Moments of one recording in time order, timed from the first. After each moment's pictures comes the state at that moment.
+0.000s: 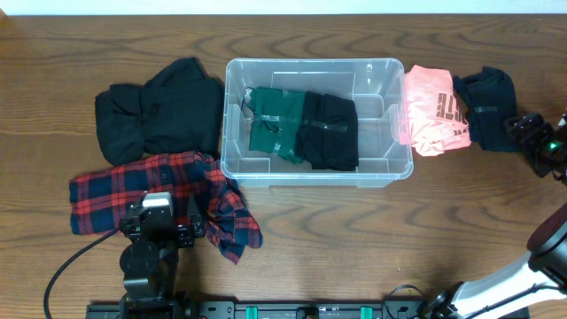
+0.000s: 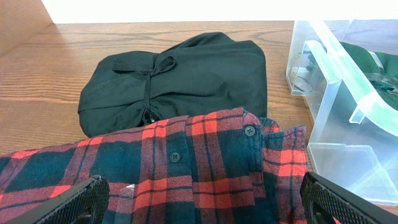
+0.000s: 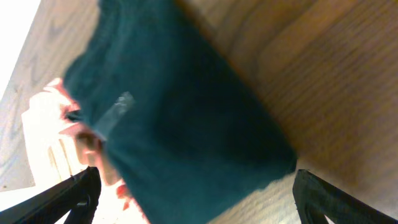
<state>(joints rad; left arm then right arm) 0.05 0.01 0.13 -0.46 -0.04 0.02 -0.72 1.93 1.17 -0.28 -0.52 0.27</state>
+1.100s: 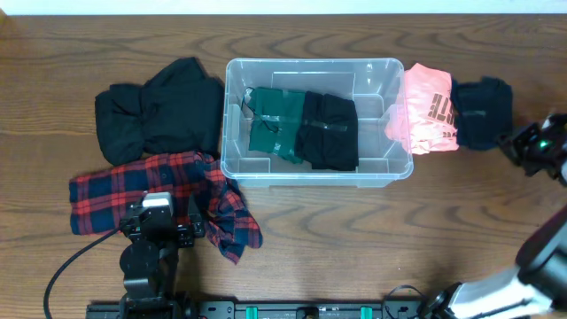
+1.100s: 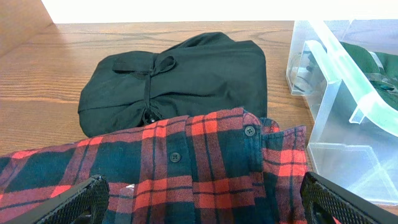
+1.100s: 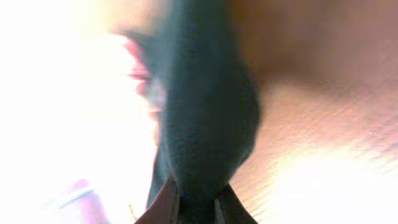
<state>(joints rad) 0.05 0.01 0.13 -0.46 -0.04 0.02 -0.65 1.74 1.16 -0.52 -0.58 0.36</state>
